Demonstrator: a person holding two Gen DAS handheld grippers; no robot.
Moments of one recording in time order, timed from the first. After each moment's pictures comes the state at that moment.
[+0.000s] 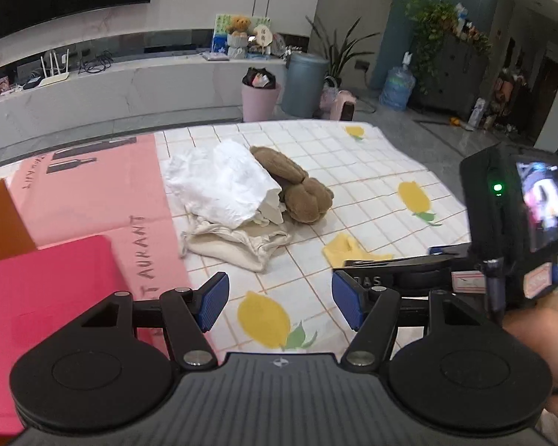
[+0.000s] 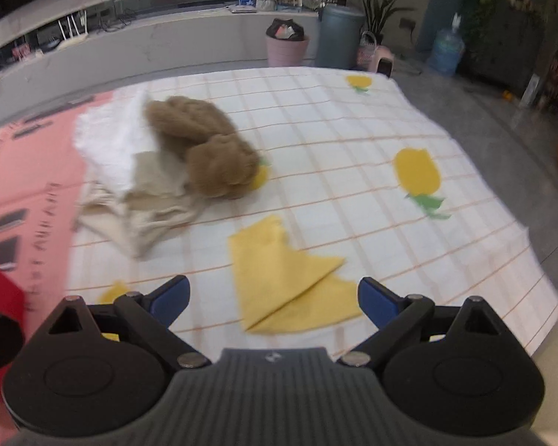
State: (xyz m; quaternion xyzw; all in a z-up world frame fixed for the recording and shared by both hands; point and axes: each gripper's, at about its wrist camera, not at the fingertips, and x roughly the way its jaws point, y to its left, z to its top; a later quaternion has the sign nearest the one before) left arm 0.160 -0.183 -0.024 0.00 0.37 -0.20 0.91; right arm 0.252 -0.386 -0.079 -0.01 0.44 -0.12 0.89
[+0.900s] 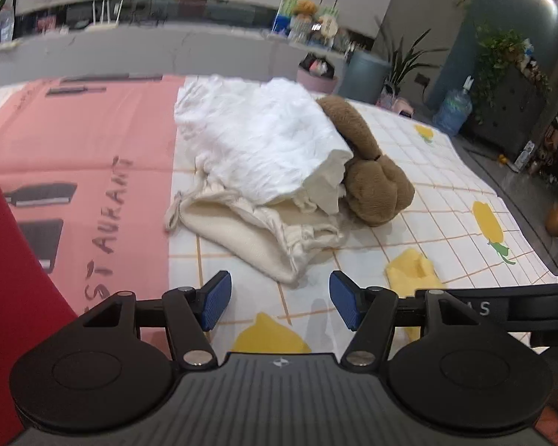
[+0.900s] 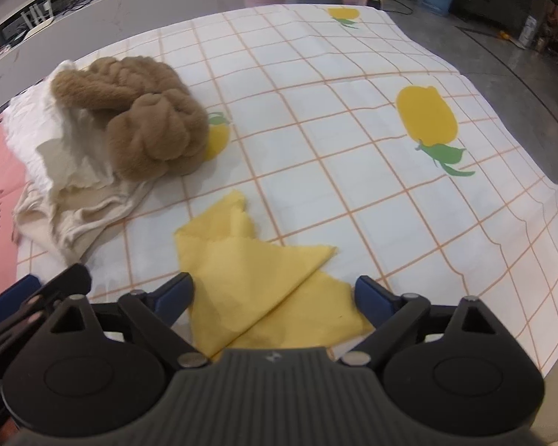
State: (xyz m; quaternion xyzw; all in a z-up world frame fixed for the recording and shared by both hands) left arm 0.218 -0.192 -0.106 -0.08 0.38 -0.12 0.91; right arm 0.293 -0.418 -0.119 0.06 0.51 -0.11 0.85
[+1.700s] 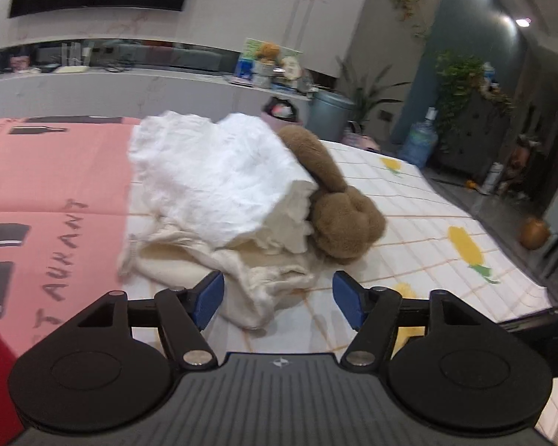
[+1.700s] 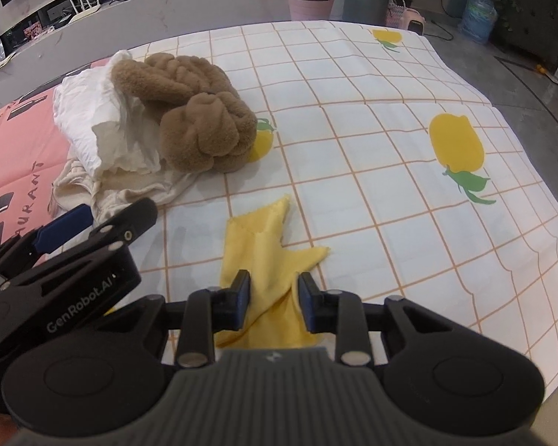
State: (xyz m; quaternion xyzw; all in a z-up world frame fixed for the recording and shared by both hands) left arm 0.228 -0.207 -0.119 -0.08 0.30 -0.19 0.93; right arm 0.284 -0.413 -0.108 0.03 0.50 -0.05 0.86
